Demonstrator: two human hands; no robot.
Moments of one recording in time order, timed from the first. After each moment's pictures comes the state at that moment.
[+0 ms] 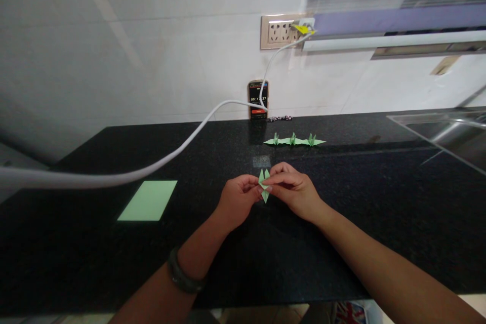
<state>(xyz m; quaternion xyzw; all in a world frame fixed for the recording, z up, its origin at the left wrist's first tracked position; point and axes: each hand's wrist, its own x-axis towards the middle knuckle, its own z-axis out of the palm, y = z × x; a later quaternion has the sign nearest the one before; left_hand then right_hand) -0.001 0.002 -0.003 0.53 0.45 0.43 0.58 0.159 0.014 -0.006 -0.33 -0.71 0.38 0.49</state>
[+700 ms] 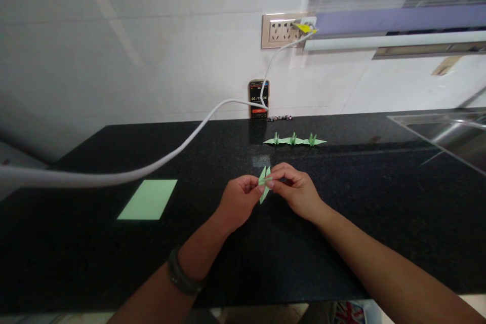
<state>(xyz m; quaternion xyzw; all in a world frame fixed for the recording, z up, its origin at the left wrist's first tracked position) 0.003 -0.002 0.000 0.53 0.46 0.43 0.57 0.158 0.016 -0.009 -0.36 -0.68 0.39 0.51</state>
